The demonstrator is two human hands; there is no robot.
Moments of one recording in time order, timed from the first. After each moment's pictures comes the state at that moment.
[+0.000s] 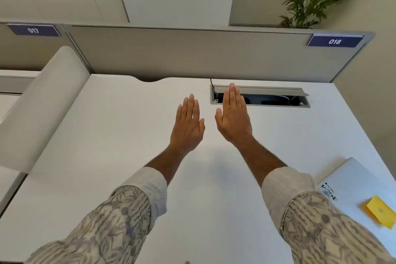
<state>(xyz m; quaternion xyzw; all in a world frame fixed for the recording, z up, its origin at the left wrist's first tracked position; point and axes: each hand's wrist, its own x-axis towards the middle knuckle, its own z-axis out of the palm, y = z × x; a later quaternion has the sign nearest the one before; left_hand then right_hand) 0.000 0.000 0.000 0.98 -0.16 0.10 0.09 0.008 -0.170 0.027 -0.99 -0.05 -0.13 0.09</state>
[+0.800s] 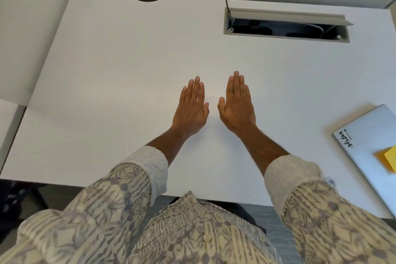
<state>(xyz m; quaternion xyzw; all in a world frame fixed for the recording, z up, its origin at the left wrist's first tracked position) -0.091 0.016 -0.101 0.98 -0.15 -0.04 0.08 -0.087 -0.153 -0.096 -1.00 -0.04 0.01 0.07</state>
